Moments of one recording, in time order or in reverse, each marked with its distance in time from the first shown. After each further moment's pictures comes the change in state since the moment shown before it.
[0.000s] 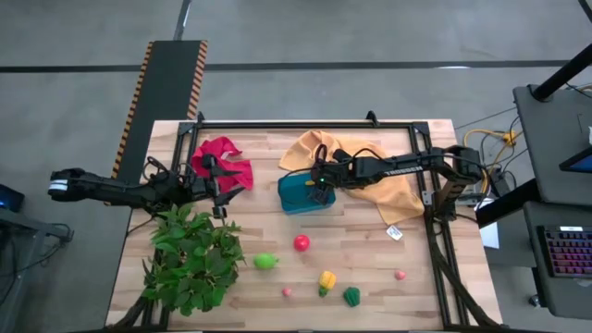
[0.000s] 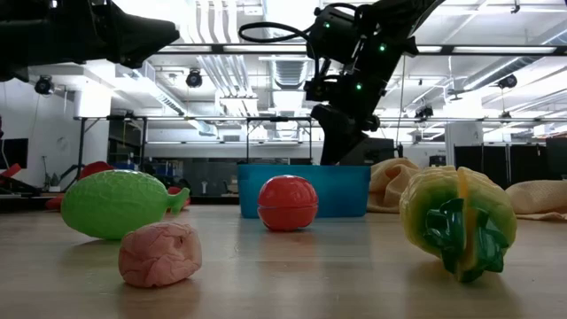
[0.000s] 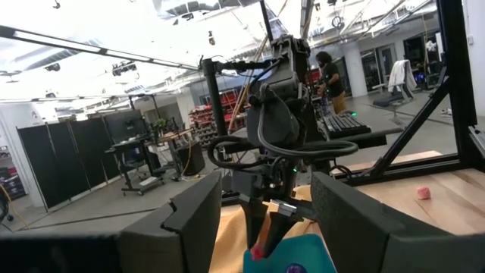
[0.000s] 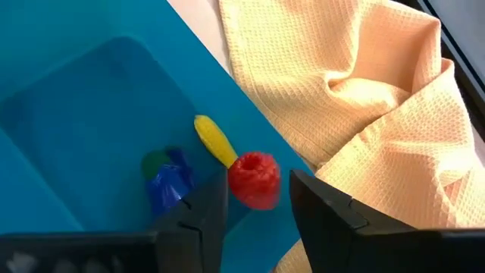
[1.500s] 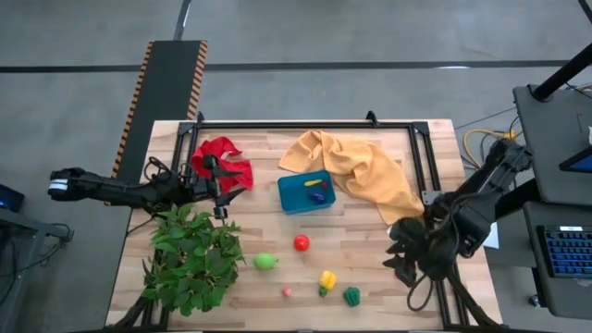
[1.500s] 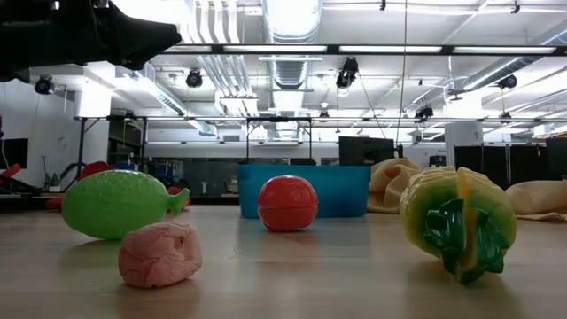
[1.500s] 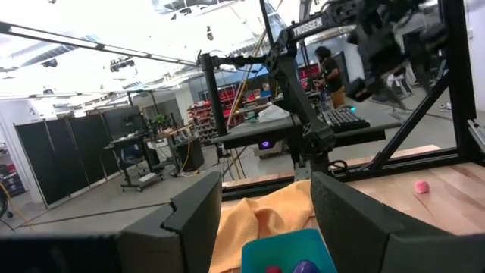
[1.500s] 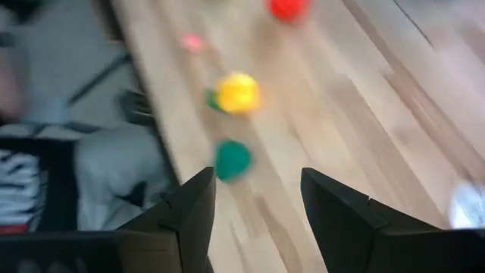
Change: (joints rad) left arm 0.000 0.022 0.002 0.001 0.000 0.000; right arm 0.948 -0.535 0.012 -0.513 -0.027 1.068
